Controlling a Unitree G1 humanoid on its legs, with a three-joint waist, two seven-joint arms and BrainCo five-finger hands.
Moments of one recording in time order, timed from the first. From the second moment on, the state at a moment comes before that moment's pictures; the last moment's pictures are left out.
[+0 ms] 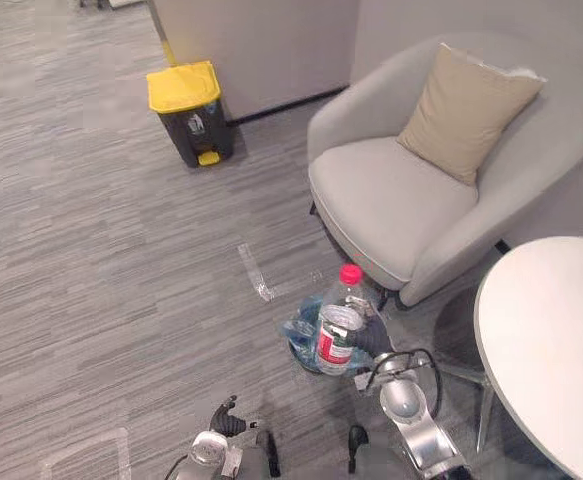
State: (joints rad) left arm -0.05 0.11 -0.19 1.02 0.09 -0.08 0.13; right arm -0.05 -0.17 0.32 0.19 -0.27 -0.15 -0.18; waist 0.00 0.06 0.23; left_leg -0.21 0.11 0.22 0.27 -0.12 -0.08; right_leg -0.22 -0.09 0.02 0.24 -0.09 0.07
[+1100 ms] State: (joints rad) left arm -0.41 0.02 0.01 0.82 -0.08 -0.15 0.24; right arm -0.83 -0.29 0.20 0.53 -0.27 -0.03 -0.41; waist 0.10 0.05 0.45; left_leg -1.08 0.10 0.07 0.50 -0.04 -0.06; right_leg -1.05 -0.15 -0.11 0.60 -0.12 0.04
